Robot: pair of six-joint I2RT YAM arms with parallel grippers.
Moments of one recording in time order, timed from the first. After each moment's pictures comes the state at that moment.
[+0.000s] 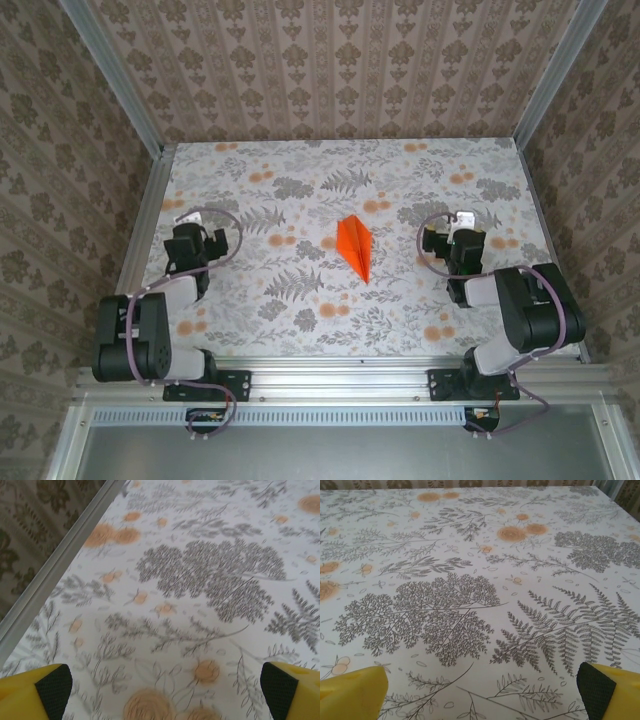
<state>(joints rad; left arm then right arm) -0.01 1.39 0.44 0.41 -0.21 -0.03 0.05 1.55 0.34 0.81 0.22 0.05</state>
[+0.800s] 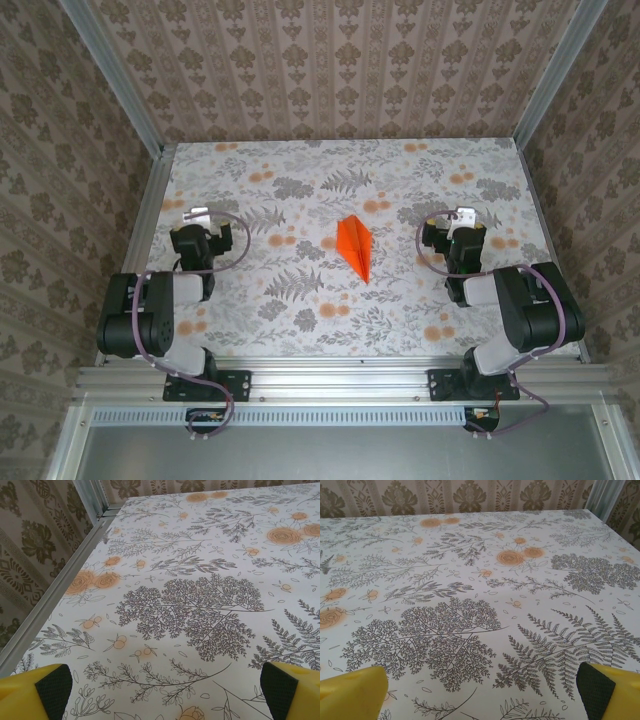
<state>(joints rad) -0.04 1.52 0.41 0.72 -0.21 0.06 0.06 1.55 0.35 0.86 0.25 0.05</state>
